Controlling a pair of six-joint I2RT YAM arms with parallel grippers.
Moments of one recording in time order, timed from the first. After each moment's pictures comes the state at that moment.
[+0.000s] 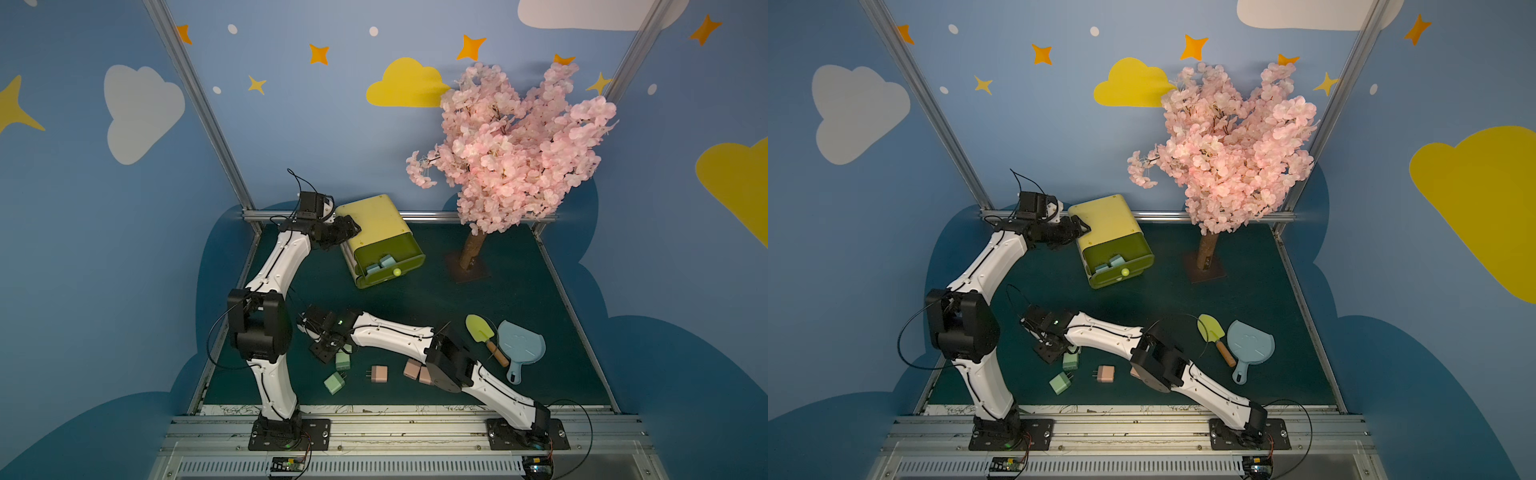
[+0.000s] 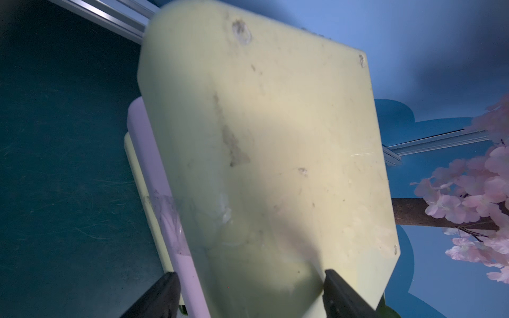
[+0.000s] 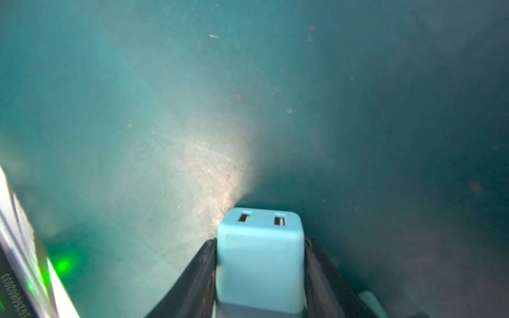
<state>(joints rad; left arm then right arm) -0.10 1.91 1.78 -0.64 0.41 -0.52 1.26 2.56 2.31 -0.86 -0.06 0.22</state>
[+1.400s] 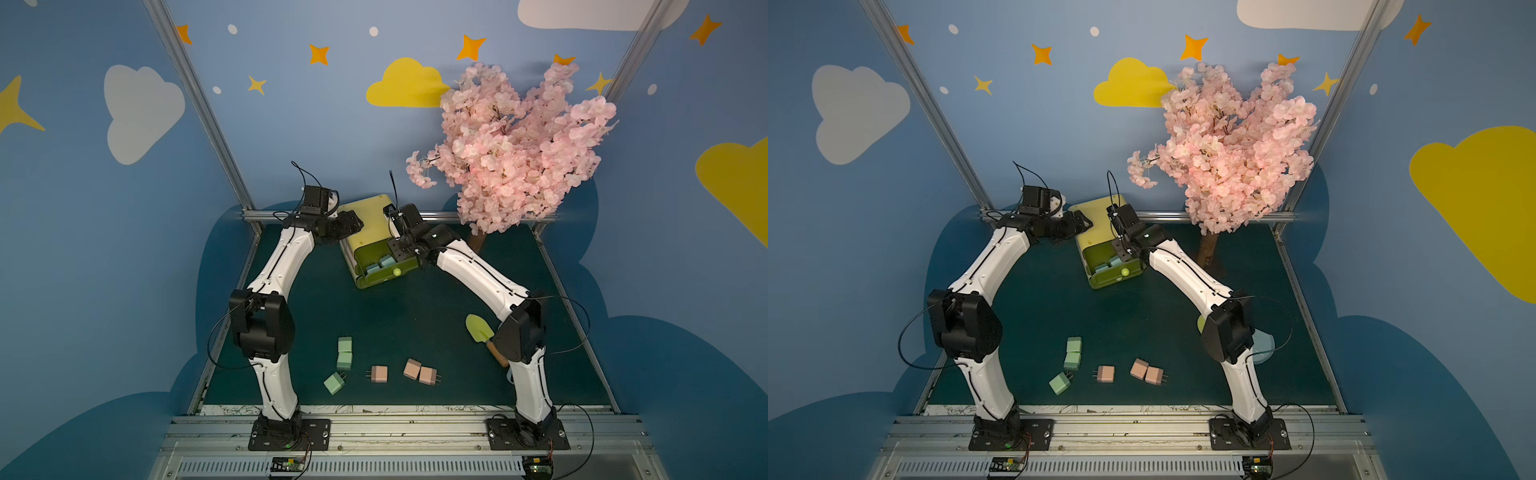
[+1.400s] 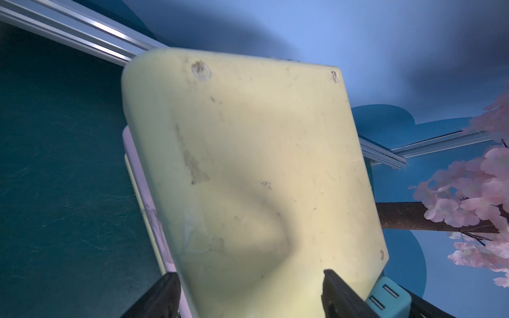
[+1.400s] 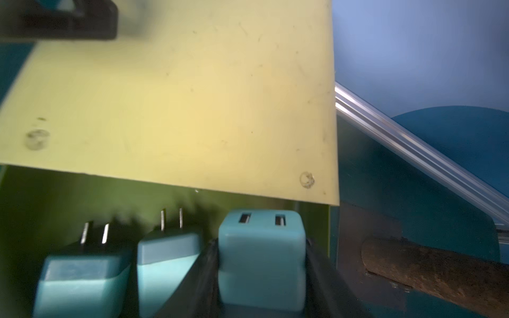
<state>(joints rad) -0.13 1.93 1.86 -0.69 0.34 -0.50 0.76 2.12 2.14 -0.82 0.30 -0.02</state>
